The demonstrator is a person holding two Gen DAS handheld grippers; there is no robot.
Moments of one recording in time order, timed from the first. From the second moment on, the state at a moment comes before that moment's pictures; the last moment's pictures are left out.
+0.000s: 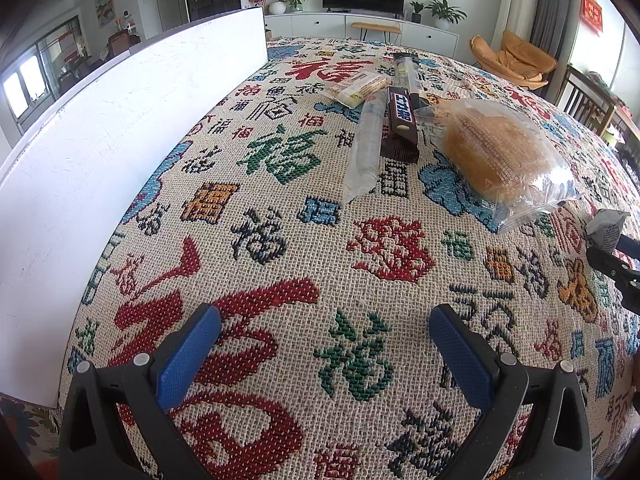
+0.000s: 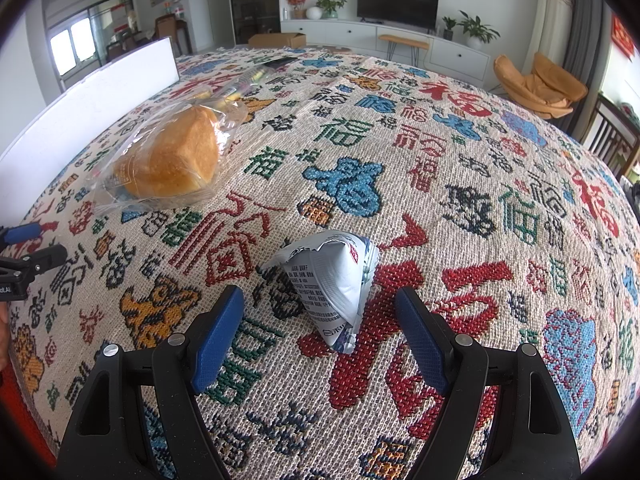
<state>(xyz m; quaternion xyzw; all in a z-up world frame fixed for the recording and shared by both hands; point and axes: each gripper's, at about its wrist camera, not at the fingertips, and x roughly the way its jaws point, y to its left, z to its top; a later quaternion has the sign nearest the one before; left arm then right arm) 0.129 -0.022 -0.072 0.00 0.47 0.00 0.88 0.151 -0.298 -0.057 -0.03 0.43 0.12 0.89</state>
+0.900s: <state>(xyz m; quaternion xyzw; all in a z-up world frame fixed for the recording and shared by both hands) 0.129 -0.022 -0.072 0.00 0.47 0.00 0.88 0.150 -0.298 -0.058 -0.03 0.43 0.12 0.89</state>
